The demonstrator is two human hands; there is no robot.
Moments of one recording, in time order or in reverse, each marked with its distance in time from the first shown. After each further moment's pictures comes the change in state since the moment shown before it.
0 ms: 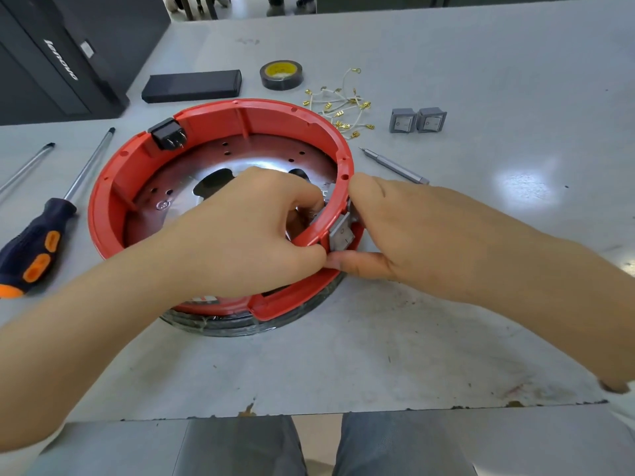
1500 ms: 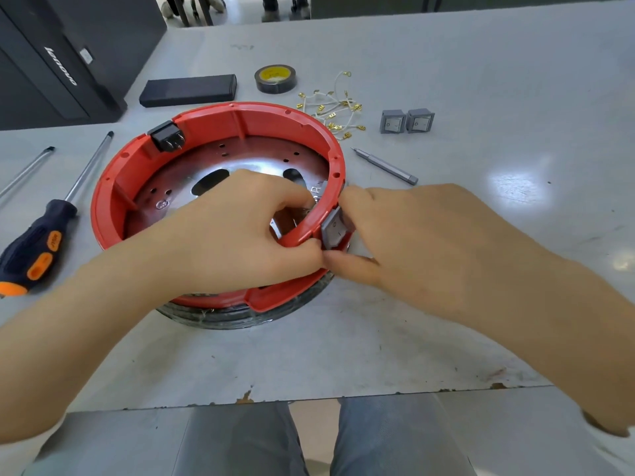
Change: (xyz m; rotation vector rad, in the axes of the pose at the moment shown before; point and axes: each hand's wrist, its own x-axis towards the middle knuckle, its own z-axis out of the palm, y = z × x) left_hand -0.007 -0.001 -0.002 0.026 -0.013 0.056; right_hand -0.020 -0.026 -0.019 -0.092 0.013 0.128
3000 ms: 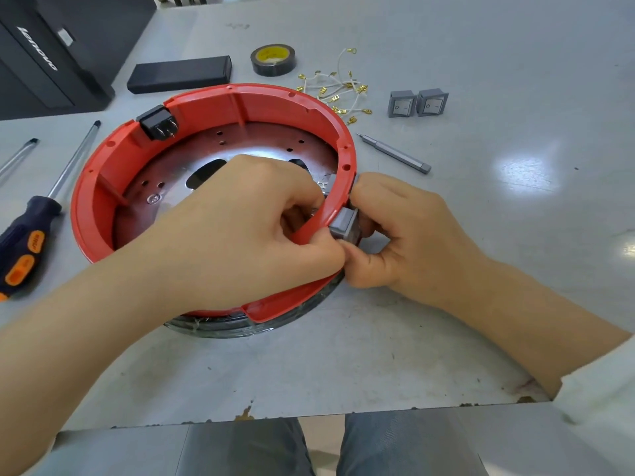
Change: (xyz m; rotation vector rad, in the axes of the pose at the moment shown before) left_hand 0.004 0.004 0.004 0.051 0.105 0.095; right_hand 0.016 0.020 0.065 0.708 0.560 -0.262
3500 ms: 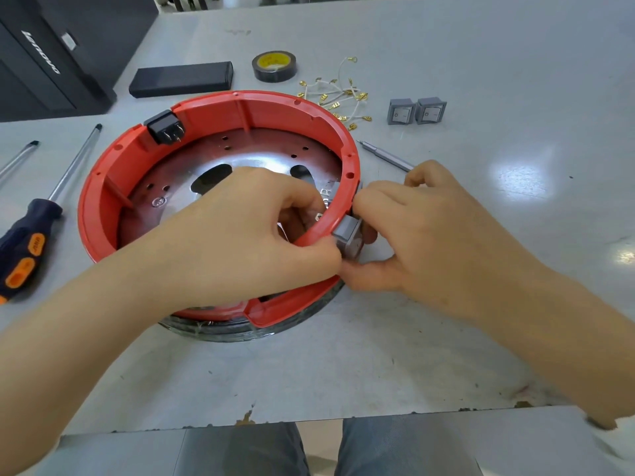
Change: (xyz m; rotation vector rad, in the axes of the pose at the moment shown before) left_hand 0.000 -0.002 0.002 -0.215 -0.075 -0.150; right_hand 0.004 -0.015 -0.020 -0.508 -0.140 -0.071
